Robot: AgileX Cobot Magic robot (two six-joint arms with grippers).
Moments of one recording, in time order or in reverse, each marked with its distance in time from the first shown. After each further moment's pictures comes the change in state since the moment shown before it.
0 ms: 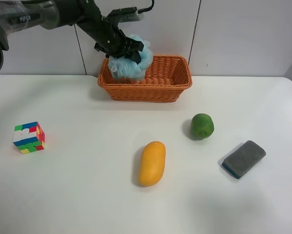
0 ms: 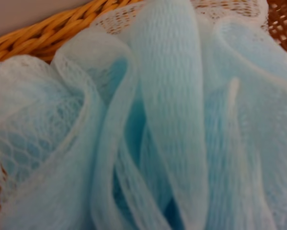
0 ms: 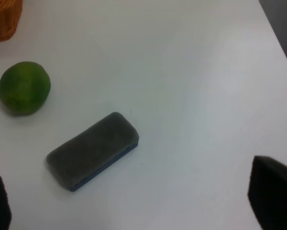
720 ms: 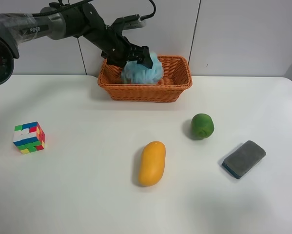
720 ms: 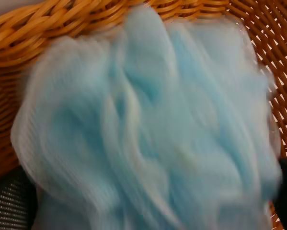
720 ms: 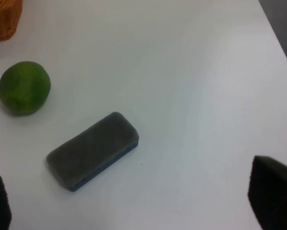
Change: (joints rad) left arm 0.000 0.058 0.000 -0.130 -0.059 0.089; right arm 0.000 0.000 0.000 0.000 0.000 0.000
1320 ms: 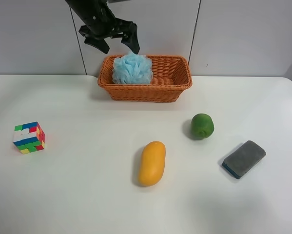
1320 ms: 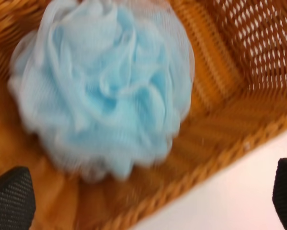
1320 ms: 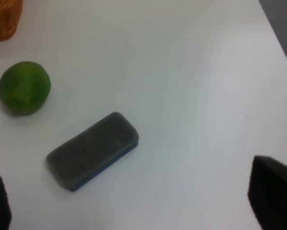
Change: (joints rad) left arm 0.000 -0.211 0.000 0.236 0.327 -0.211; right arm 0.000 0.000 0.000 0.000 0.000 0.000
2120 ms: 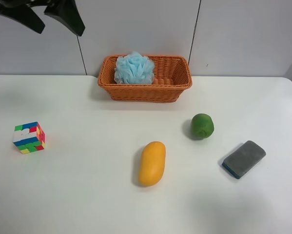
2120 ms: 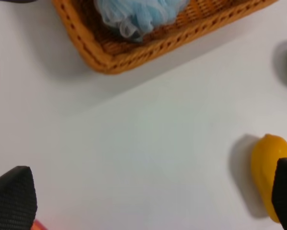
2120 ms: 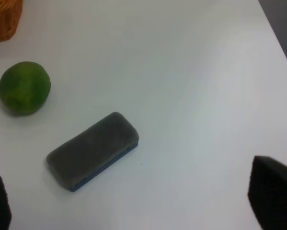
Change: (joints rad) left arm 0.040 -0.704 0.616 0.092 0.032 -0.003; right arm 0.000 0.000 0.000 0.000 0.000 0.000
